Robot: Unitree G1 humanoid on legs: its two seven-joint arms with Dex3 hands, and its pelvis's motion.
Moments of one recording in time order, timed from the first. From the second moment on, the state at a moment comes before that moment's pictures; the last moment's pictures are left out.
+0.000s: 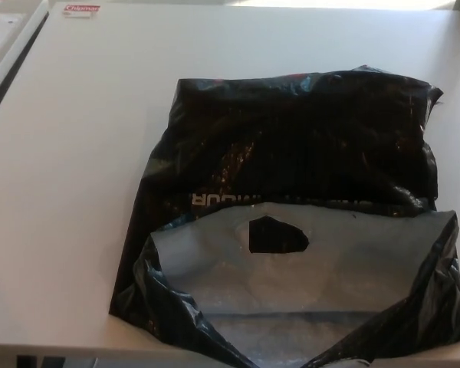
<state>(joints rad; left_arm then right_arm) 0.31 0.27 0.22 0.56 0.05 -0.28 0.04 0.17 -0.40 0.12 0.61 -0.32 -0.15 -0.25</state>
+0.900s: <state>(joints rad) 0.48 0.12 0.31 0.31 0.07 -0.65 0.11 0.34 -0.43 0.19 0.41 -0.58 -0.31 -0.62</state>
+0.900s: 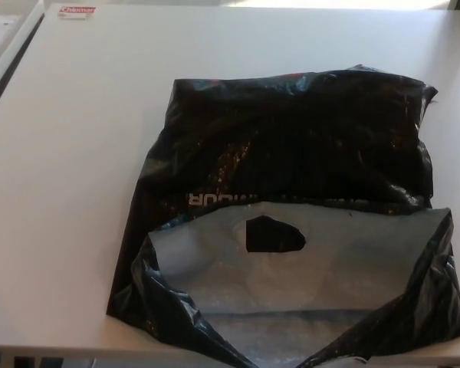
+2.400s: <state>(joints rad) 0.59 0.16 0.23 -0.09 0.02 -0.93 0.07 0.35 -0.57 0.05 0.06 -0.77 -0.75 -1.04</state>
